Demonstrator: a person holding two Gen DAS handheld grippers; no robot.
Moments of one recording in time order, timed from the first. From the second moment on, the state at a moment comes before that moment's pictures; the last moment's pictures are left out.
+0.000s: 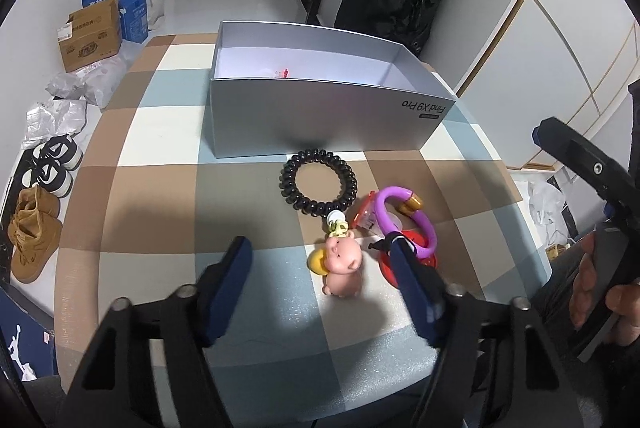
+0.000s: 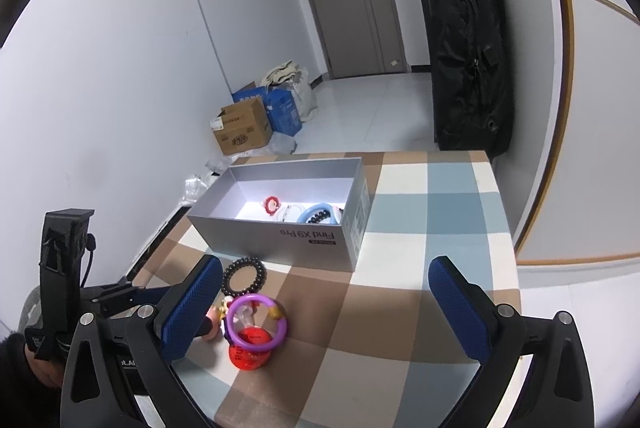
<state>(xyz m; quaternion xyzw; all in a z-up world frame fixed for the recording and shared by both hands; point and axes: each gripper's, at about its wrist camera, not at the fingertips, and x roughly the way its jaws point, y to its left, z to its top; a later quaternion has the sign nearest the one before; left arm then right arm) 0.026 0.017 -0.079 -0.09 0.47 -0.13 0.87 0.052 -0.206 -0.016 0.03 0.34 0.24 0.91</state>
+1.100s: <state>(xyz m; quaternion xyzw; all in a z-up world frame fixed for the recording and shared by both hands) 0.029 0.042 -0.080 -0.21 0.49 -0.14 0.83 0.055 -0.198 -0.037 0.03 0.40 0.26 0.88</state>
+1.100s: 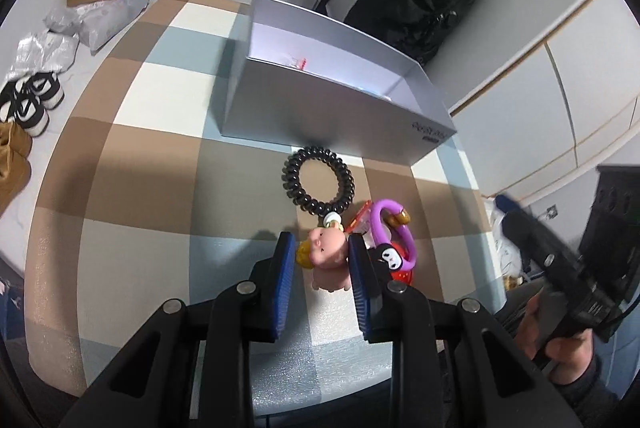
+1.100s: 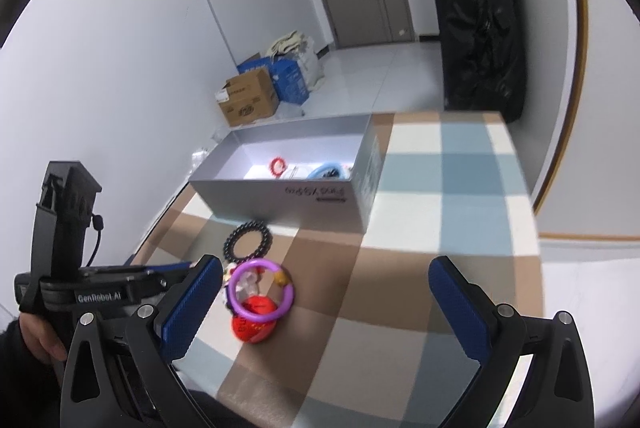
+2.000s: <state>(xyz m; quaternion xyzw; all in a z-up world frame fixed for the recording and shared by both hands) 0.042 0.078 -0.081 -0.32 0.46 -0.12 0.82 0.059 -0.146 -0.077 0.00 0.48 0.30 0.82</state>
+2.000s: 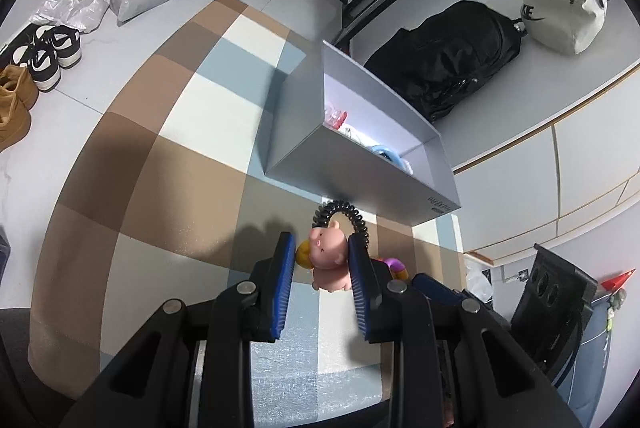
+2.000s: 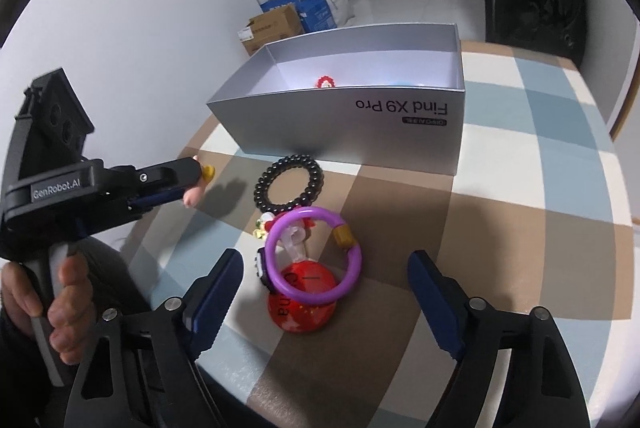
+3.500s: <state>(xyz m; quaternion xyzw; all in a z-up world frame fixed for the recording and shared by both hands) 0.048 0.059 -0.025 -0.27 0.36 -0.13 0.89 0.080 -0.173 -0.025 0.09 0.40 0.32 0.85</state>
